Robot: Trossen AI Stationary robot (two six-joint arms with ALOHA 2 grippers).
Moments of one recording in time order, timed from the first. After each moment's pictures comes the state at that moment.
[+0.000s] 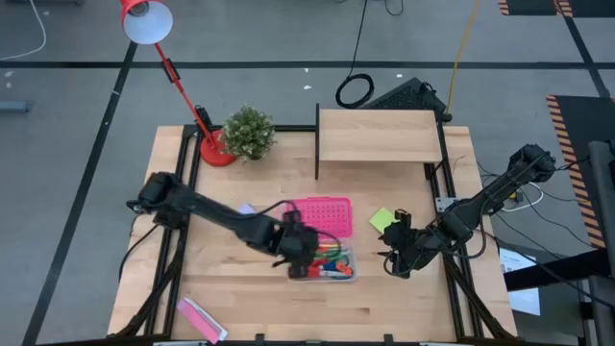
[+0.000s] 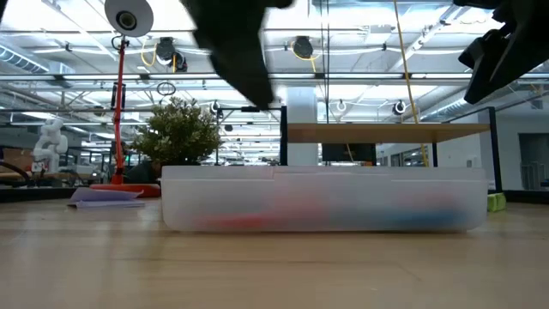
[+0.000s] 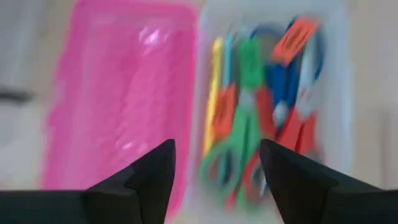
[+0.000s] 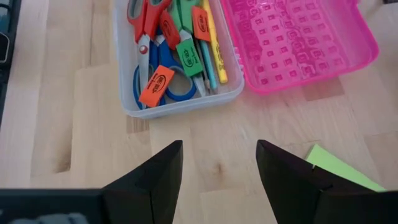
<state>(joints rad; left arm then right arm) -0.32 1.88 1.48 -0.69 -0.30 -0.34 0.63 1.13 0.73 -0.62 0.39 0.70</state>
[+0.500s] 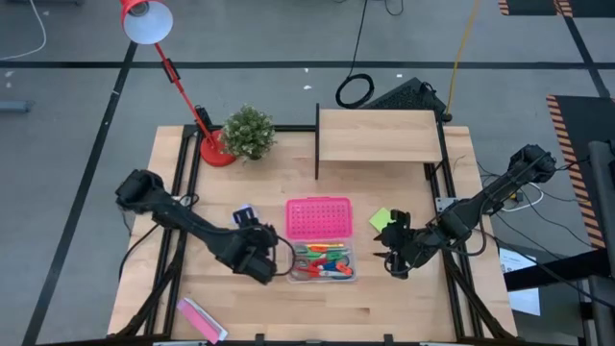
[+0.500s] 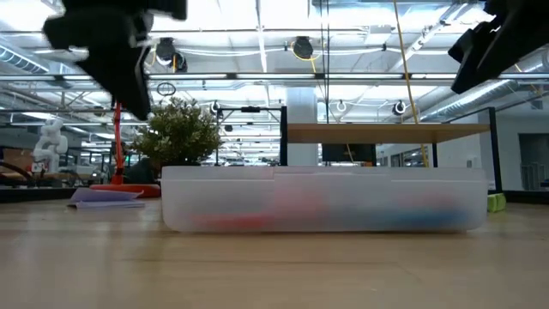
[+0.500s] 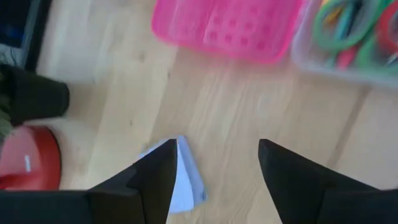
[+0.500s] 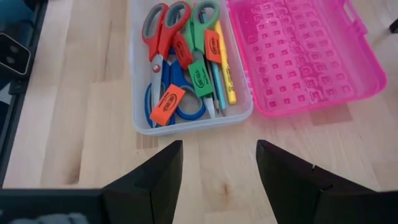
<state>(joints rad) -0.50 1.73 1.29 -1.15 -0.56 -0.79 0.61 1.13 0.73 -0.54 0.39 0.62</state>
